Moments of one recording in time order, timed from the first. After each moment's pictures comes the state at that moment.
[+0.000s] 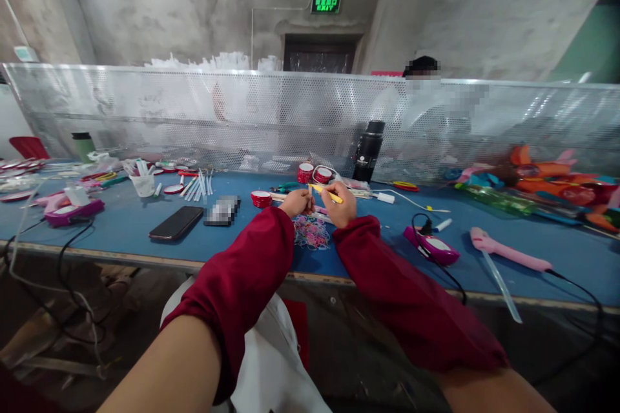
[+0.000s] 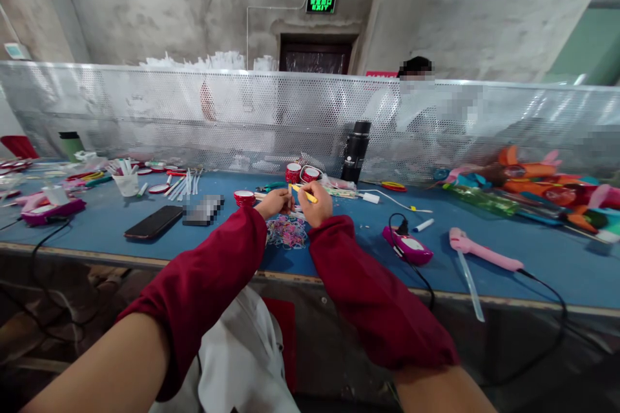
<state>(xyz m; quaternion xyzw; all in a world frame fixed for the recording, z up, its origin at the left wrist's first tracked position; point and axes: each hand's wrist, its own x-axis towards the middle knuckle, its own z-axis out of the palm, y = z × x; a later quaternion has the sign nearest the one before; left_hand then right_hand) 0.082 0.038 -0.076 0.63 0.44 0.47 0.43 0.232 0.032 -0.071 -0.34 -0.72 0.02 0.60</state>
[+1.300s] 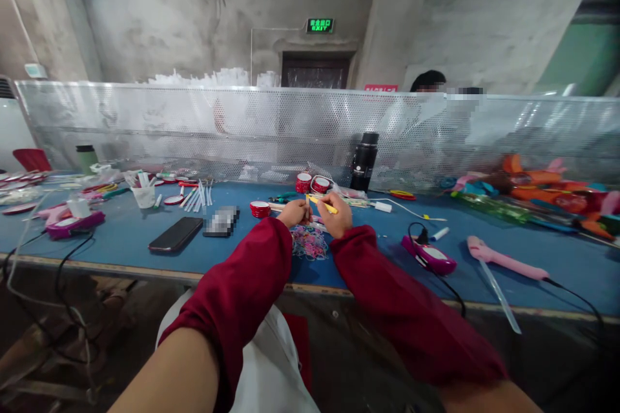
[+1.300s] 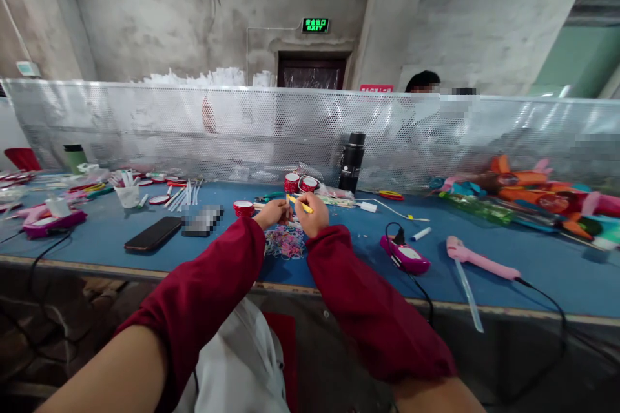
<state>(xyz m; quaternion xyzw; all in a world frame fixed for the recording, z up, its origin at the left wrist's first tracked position) 0.080 0.040 -0.076 0.62 0.46 0.46 0.44 0.232 0.034 -0.075 -0.35 -0.73 0.00 0.58</state>
